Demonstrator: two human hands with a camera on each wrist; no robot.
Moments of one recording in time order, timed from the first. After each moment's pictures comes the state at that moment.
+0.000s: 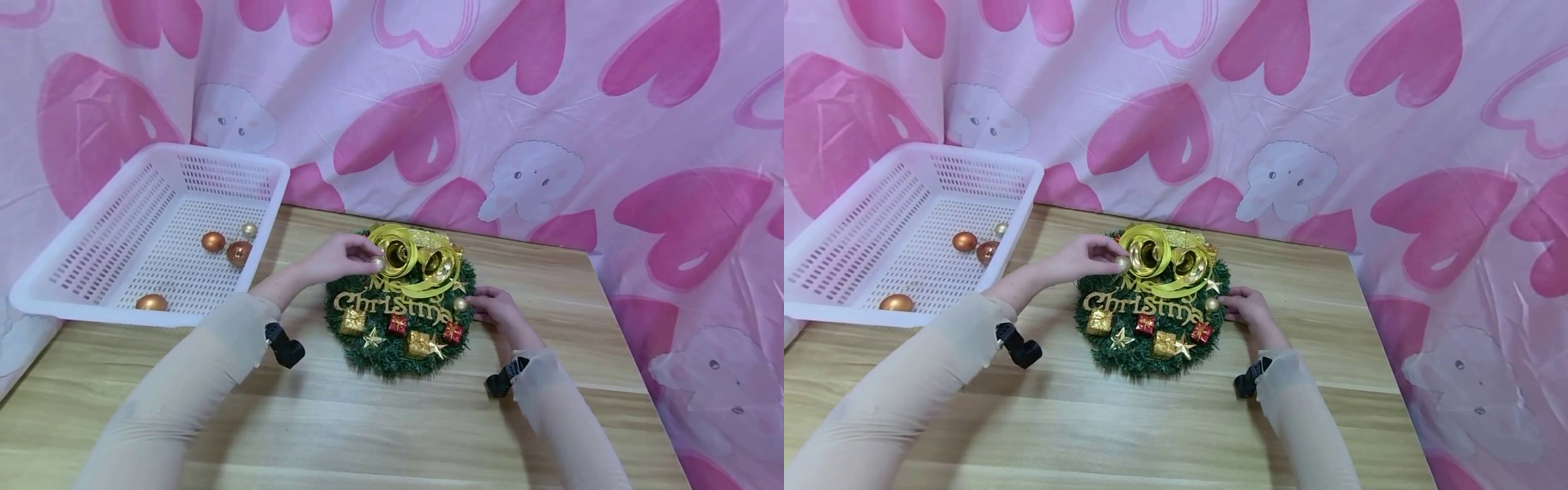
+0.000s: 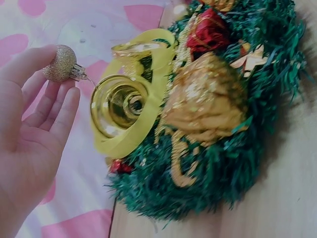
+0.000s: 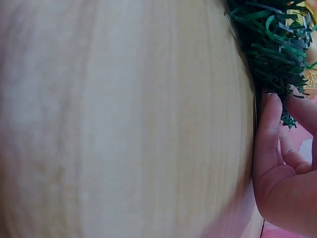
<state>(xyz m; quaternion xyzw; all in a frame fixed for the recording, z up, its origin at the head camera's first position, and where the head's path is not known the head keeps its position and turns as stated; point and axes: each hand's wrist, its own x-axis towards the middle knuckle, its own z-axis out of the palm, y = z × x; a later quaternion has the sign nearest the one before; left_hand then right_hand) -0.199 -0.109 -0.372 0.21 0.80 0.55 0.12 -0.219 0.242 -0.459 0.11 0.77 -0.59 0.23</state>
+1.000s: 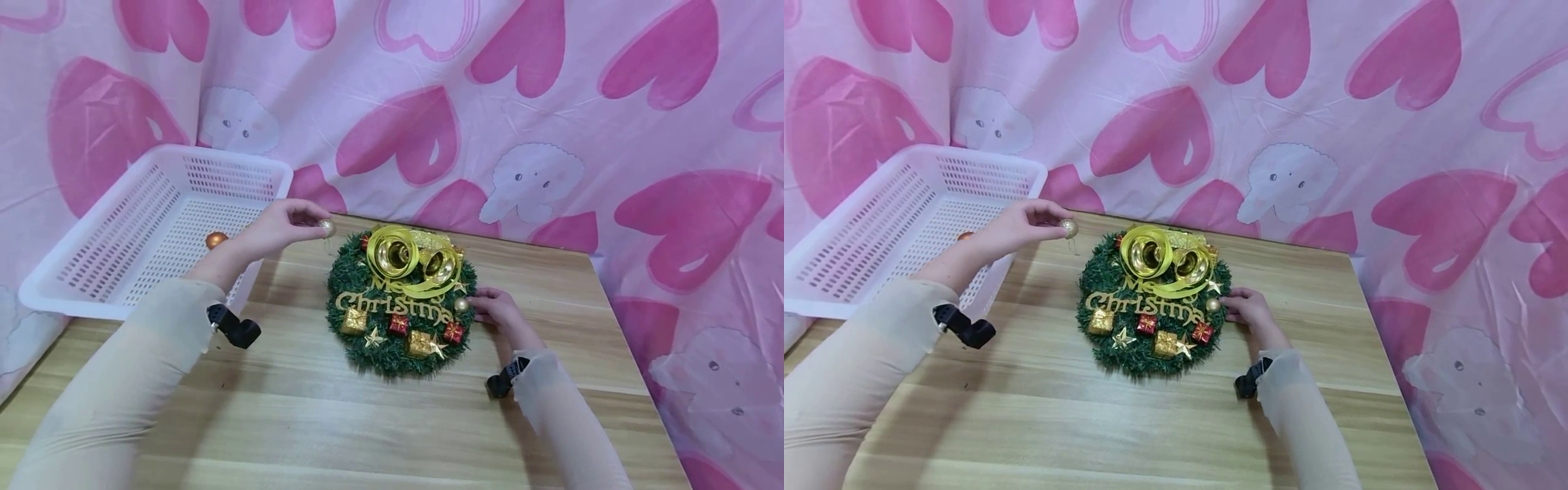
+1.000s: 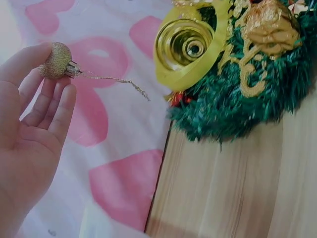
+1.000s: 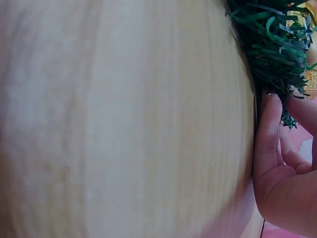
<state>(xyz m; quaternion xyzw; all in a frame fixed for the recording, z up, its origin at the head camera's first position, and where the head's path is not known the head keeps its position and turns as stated) -0.193 -0.182 -0.330 0.10 0.85 0.52 0.05 -0.219 0.243 -0.459 0.12 0.77 -0.58 0.23</state>
